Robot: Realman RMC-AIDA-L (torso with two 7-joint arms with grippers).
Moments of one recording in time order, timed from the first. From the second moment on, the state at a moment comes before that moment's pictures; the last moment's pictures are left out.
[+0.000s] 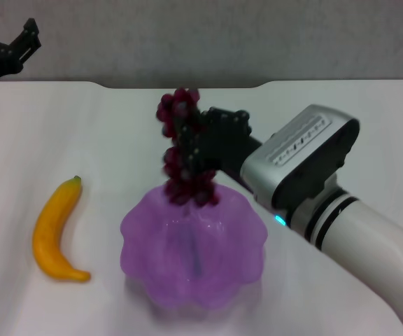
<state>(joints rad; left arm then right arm) -0.27 -2.03 1.47 1.01 0.28 0.47 -0.60 0.49 2.00 -2.38 -1.05 0.93 -0.36 -0.48</state>
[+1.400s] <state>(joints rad) -0.28 -2.02 1.47 1.02 0.29 0.47 -0.60 0.44 1.98 -2.41 -1.12 0.76 -0.20 -0.50</state>
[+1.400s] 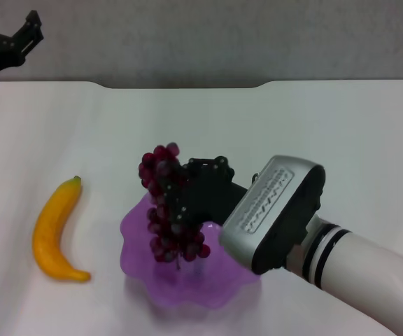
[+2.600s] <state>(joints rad) -0.30 -2.03 1.47 1.02 0.29 0.47 -0.60 0.48 2.00 -2.38 -0.99 0.67 -0.15 -0.50</state>
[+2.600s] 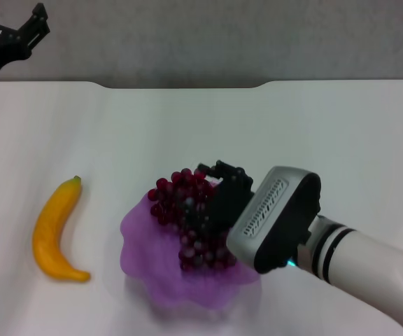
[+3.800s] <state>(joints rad) -0.31 -2.03 1.48 1.01 0.28 0.47 -0.60 0.54 2.00 -2.27 -0.96 0.75 -0.49 -0.56</state>
